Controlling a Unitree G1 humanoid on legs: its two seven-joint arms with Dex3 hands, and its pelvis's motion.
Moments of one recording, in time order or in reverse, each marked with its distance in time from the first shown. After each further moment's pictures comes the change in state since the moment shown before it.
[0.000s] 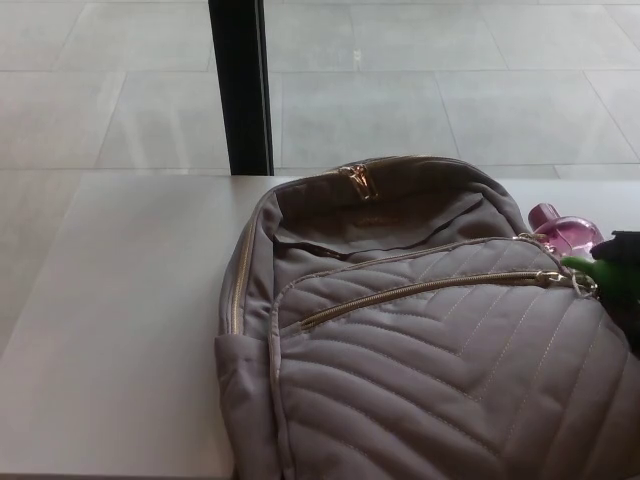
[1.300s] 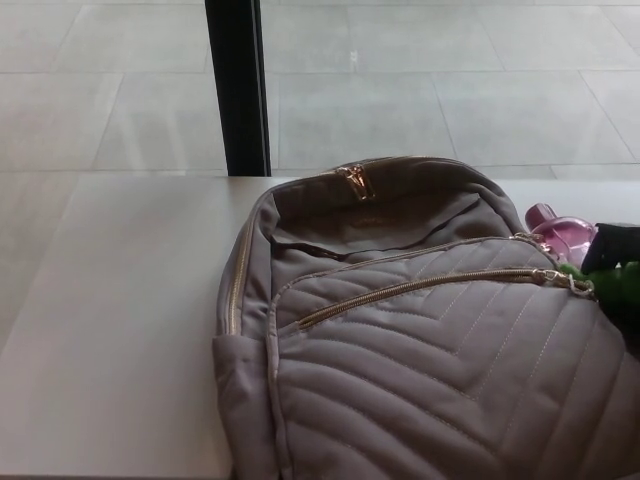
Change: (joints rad) left_arm 0.008 0.000 -0.011 0.004 0.001 -0.006 0.001; right_arm 0.044 0.151 -0.085 0.198 -0.028 -0.279 -0.434
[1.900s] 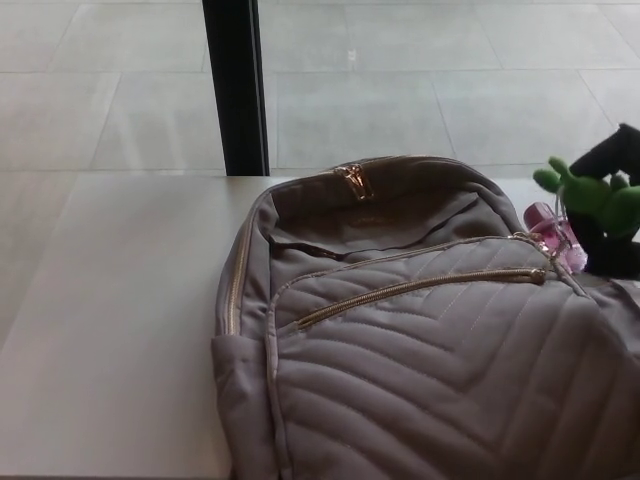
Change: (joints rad) left_arm 0.004 -0.004 0.004 -0.001 0.000 -0.004 0.002; right_arm -0.131 0.396 -0.263 -0.022 0.220 0.031 -0.106
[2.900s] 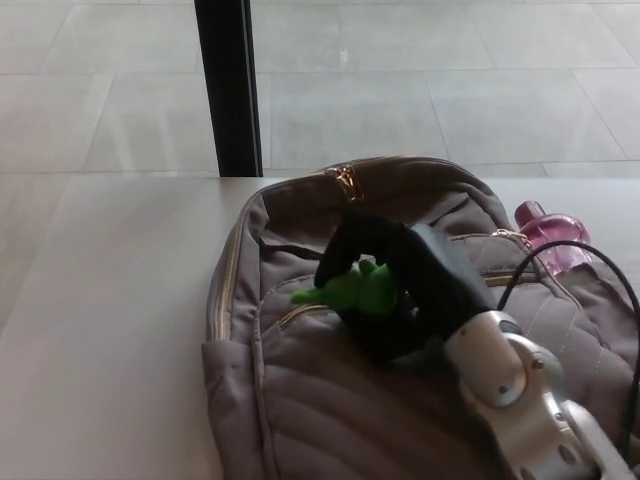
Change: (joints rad) left_arm -0.013 -0.003 -0.047 0.005 0.012 -0.020 0.004; right_arm -0.002 0.225 0.509 -0.094 -0.081 0.257 0.135
